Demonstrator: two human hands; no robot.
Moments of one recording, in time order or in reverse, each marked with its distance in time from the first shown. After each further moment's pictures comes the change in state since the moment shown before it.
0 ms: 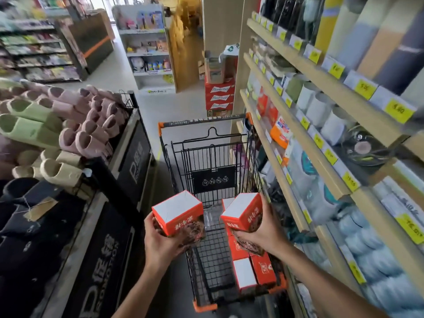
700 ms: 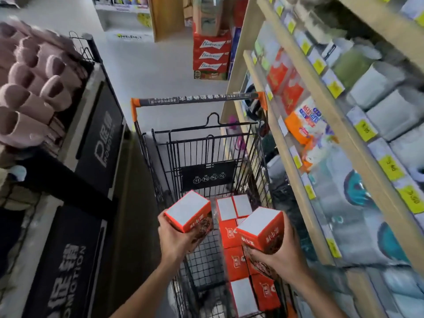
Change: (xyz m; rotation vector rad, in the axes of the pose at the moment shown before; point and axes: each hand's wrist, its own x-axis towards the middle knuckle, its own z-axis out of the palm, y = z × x) left_hand 0.188 -0.114 0.114 0.060 -0.089 -0.319; right_hand 0.116 0.060 0.044 -0.058 0.013 0.335
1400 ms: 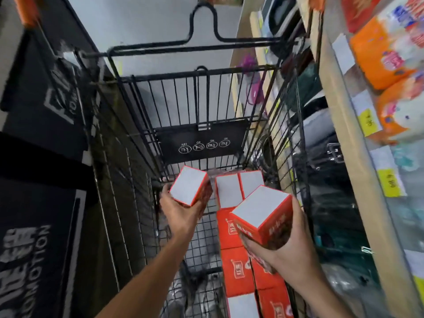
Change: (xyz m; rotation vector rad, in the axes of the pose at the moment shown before) left_hand 0.139 -0.134 0.162 0.023 0.235 -0.049; right_hand 0.121 0.097 0.090 0.044 -0.043 -0.007
